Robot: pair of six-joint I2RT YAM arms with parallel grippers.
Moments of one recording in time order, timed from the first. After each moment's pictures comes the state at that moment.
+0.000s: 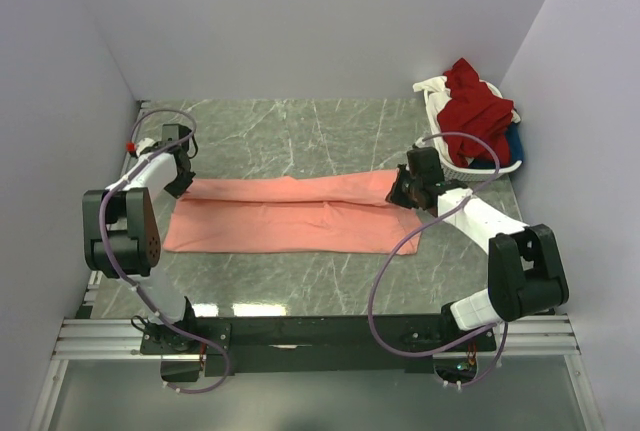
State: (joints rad) left arm 0.06 1.72 1.17 -0.59 -0.47 -0.90; right arm 0.26 1.44 0.85 -0.25 -0.03 0.56
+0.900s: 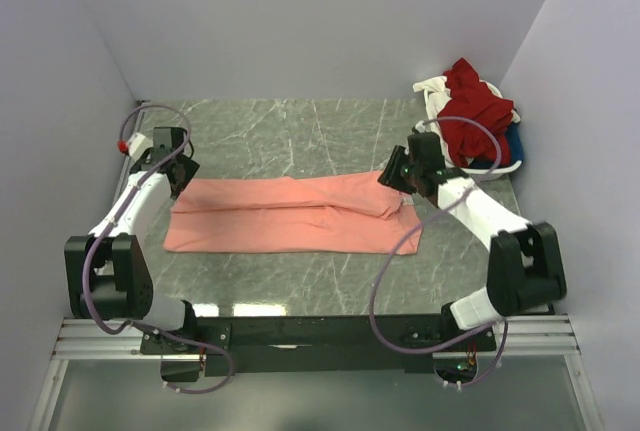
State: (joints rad) left arm 0.04 1.44 1.03 -0.50 -0.39 -0.96; right arm 0.26 1.41 0.91 -0.26 -0.07 0.56
